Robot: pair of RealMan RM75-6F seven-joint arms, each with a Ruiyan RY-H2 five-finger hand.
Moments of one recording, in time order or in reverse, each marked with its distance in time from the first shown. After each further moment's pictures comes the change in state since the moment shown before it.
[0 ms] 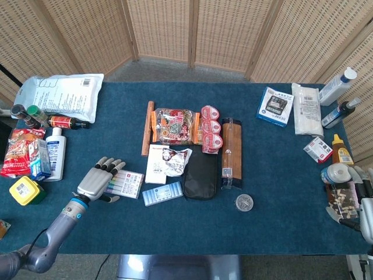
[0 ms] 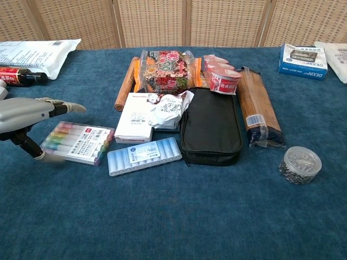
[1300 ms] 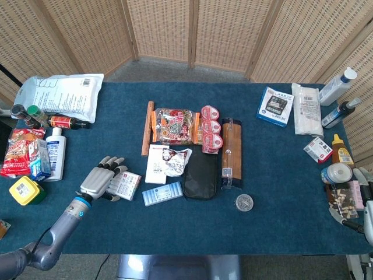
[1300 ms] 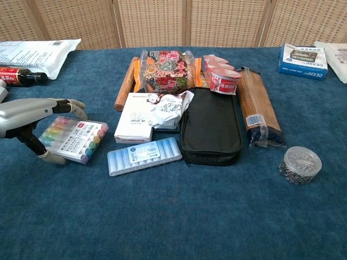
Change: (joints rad) left arm -0.008 -0.050 0.005 0.077 0.046 0.031 -0.195; right arm -0.023 -0.015 0.012 0.013 -0.005 0.031 0.029
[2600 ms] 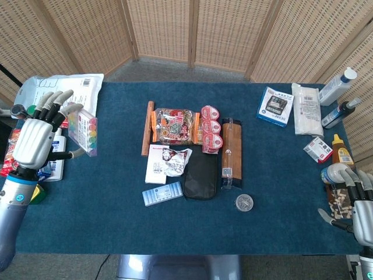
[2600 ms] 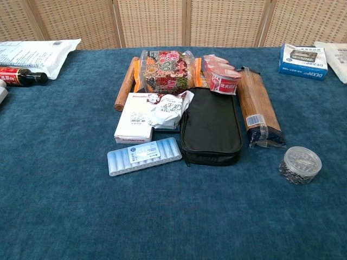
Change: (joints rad) left arm 0.064 0.515 -0.270 -0.476 0.073 0.373 -0.179; right arm 0.015 -0.064 -0.012 0.060 -0.029 -0.017 0.063
